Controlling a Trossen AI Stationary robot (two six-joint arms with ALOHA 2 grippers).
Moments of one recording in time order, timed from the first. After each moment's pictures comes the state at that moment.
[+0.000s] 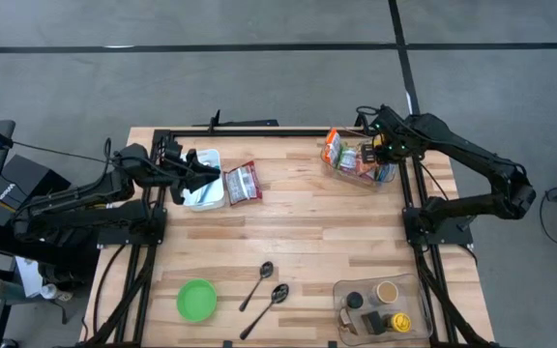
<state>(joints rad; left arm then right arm) 0.37 0.58 0.51 0.14 0.33 -0.54 -0.73 1.20 1.08 -1.22 0.14 0.73</state>
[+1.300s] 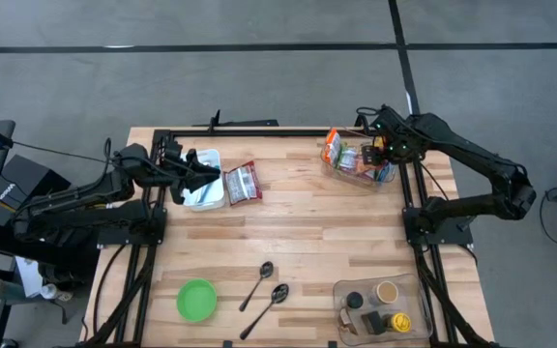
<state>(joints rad) 0.37 0.58 0.51 0.14 0.33 -0.54 -0.73 1.19 1.08 -1.23 0.11 0.71</state>
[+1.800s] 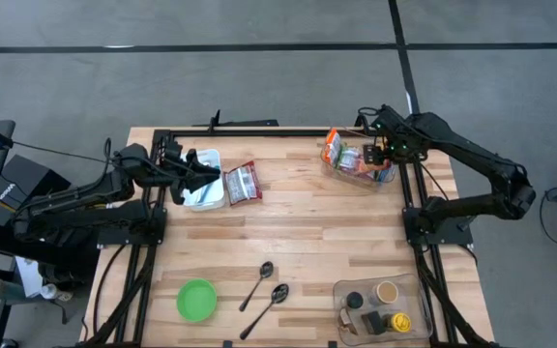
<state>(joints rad) 0.37 0.58 0.51 0.14 0.34 -0.54 -0.75 1.20 1.09 -1.26 0.13 0.73</state>
